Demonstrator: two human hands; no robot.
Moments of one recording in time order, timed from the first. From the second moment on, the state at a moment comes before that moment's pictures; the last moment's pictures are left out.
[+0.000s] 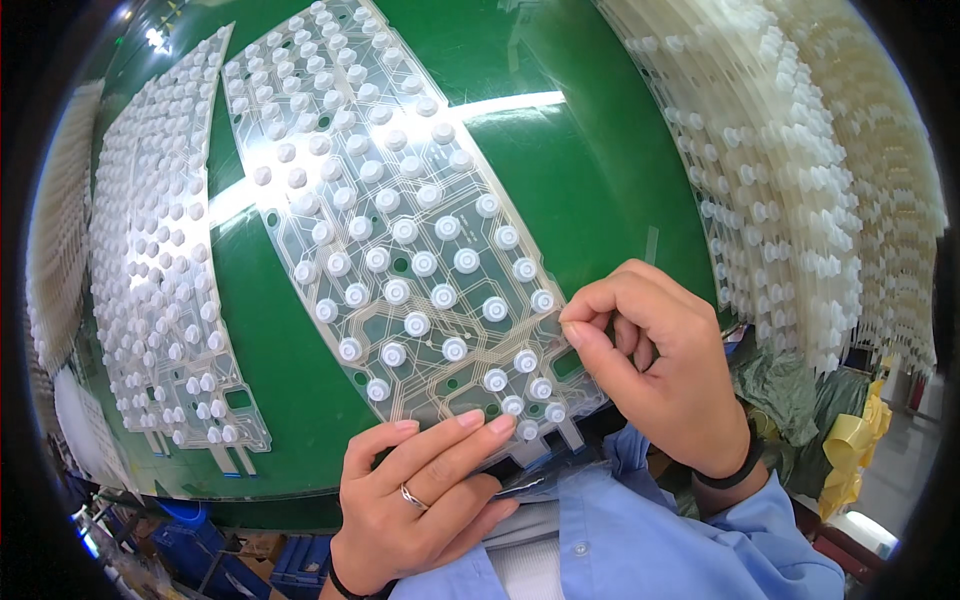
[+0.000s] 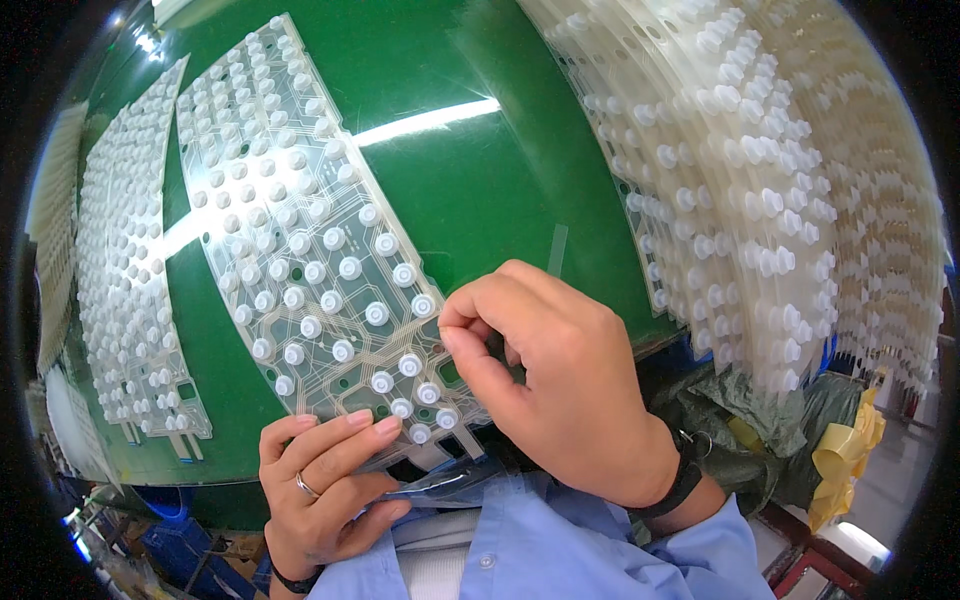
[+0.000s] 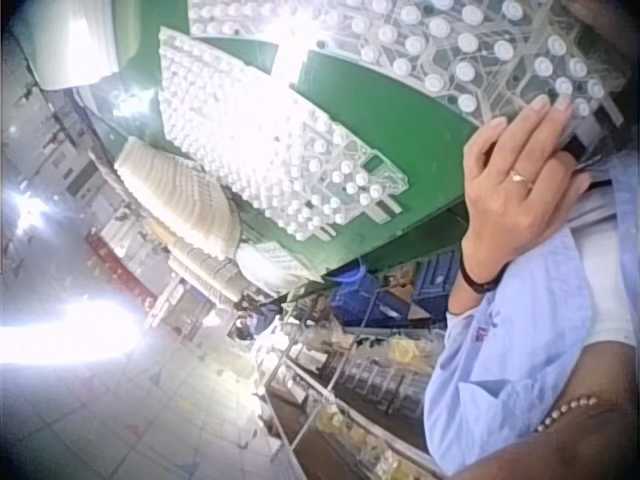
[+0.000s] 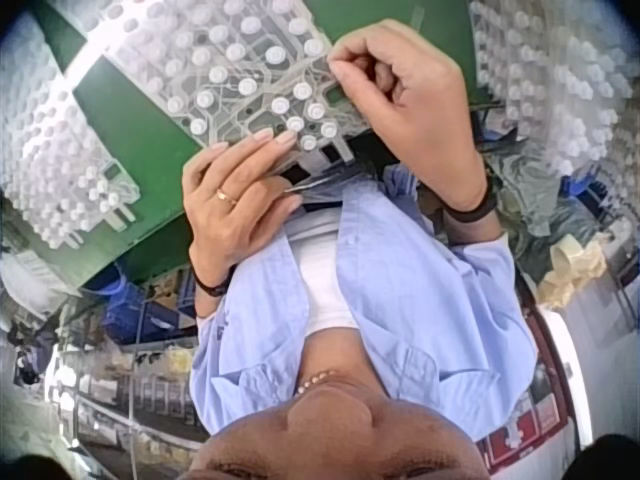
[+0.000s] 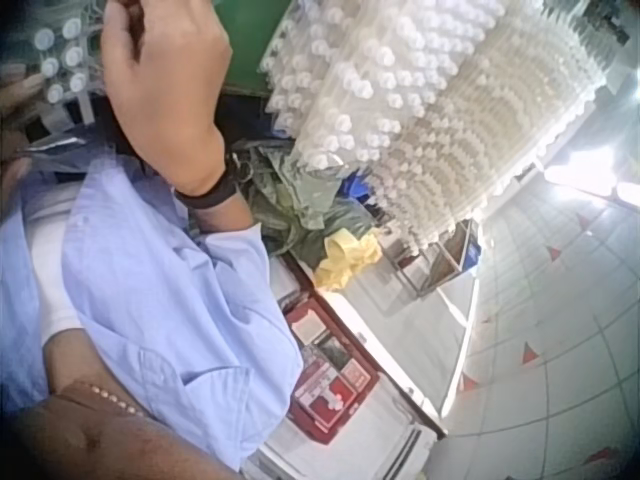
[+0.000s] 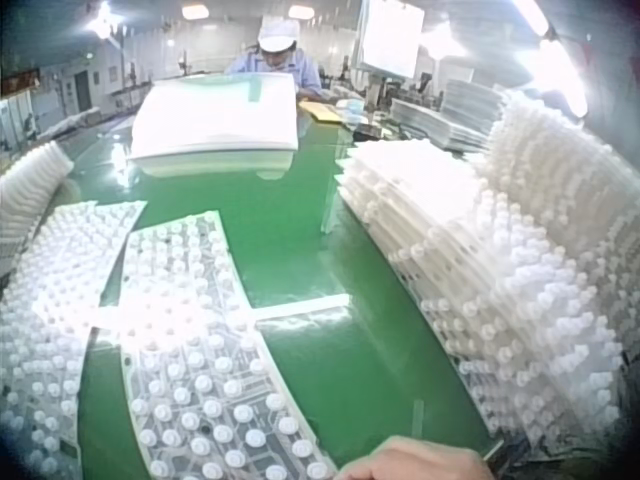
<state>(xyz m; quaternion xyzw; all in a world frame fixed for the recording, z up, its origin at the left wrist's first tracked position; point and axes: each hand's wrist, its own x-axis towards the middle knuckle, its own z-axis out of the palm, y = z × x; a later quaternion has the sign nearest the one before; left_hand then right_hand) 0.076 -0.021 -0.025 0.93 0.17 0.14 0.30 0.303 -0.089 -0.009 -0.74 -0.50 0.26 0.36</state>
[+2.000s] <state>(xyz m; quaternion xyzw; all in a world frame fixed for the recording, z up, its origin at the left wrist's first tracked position) 0.057 -0.020 0.001 0.88 0.21 0.20 0.37 0.260 -0.127 0.021 -0.60 -0.53 0.34 0.50</state>
